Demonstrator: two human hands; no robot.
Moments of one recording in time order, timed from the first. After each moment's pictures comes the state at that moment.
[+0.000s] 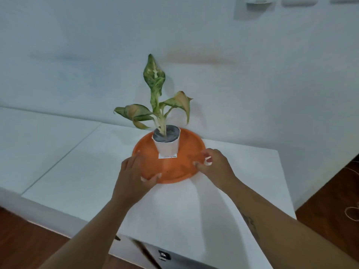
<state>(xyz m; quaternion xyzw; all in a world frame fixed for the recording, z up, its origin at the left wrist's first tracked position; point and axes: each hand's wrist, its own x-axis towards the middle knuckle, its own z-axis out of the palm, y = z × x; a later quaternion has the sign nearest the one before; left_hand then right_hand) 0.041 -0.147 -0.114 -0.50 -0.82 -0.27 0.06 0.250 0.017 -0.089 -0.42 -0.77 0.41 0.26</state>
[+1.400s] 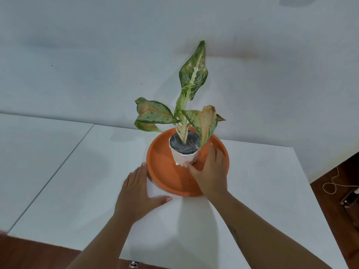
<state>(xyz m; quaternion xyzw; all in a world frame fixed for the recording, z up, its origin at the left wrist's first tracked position) -0.055 -0.143 -0.154 -0.53 -0.82 -0.17 -0.08 0.133 -0.012 -0.106 -0.57 -0.75 0.18 0.28</state>
